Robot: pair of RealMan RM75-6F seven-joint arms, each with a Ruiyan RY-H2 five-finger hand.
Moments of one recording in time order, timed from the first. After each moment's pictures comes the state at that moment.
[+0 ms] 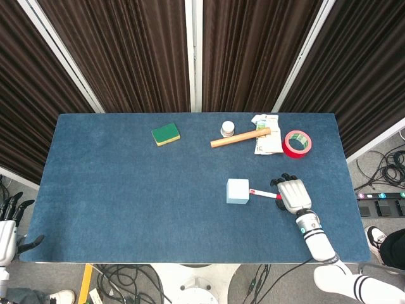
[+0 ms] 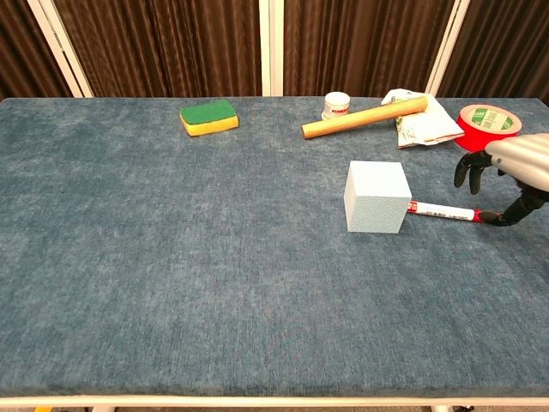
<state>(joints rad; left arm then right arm) 0.03 -1.17 -0.03 -1.59 1.44 1.54 0.02 0.50 -1.54 0.15 -1.32 -1.19 0.95 -0.41</state>
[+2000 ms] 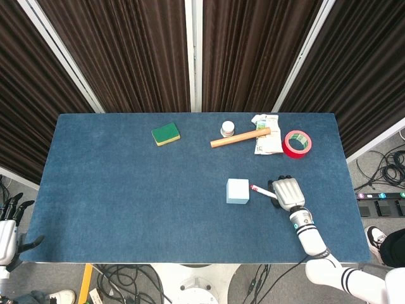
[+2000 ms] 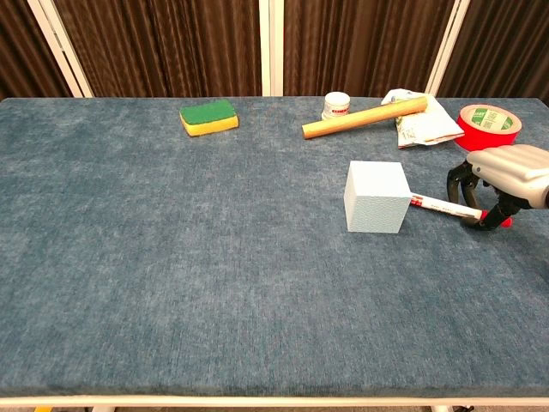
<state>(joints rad) 0.02 -1.19 -0.03 -1.56 1.42 1.51 0.00 0.55 -1.60 0.12 -1.21 -1.15 0.93 -0.37</state>
